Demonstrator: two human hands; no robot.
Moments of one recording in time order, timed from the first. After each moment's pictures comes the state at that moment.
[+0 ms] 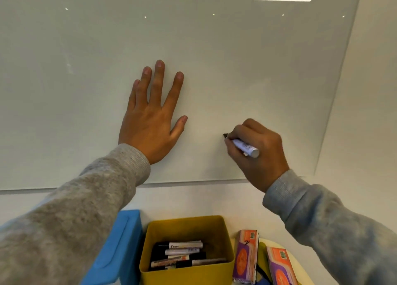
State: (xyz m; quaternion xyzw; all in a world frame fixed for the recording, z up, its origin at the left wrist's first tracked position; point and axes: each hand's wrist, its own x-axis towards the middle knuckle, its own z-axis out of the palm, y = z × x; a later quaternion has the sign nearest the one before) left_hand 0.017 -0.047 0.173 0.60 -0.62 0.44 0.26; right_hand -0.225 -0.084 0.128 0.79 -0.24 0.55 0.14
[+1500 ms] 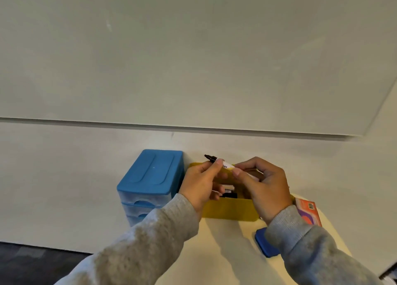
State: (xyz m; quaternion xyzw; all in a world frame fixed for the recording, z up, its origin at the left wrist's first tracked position) left_hand -0.046 0.073 0.007 0.55 -0.33 -0.47 0.60; right_hand -0.186 0.015 -0.012 0.65 -0.36 0.51 -0.42
